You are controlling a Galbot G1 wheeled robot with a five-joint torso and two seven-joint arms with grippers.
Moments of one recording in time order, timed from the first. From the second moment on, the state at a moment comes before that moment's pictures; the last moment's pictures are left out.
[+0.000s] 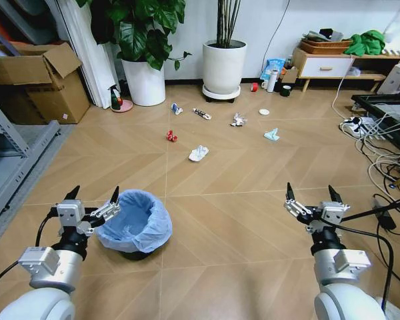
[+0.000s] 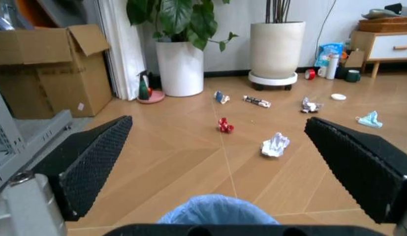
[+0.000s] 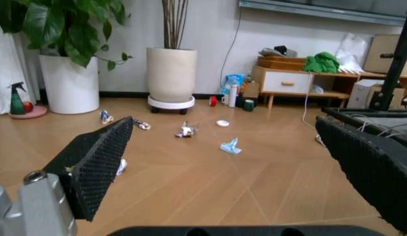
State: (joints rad) left arm 1.64 -1.22 -0.72 -2.38 -0.35 0.23 -0.08; right arm -1.64 1.47 0.64 2.30 0.06 -0.06 0.12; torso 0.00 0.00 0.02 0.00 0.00
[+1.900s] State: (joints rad) left arm 1.15 -0.94 -0.56 -1.69 -0.73 0.66 -0.07; right arm -1.62 1.47 0.62 2.20 0.04 -0.05 0.11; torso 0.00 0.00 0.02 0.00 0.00
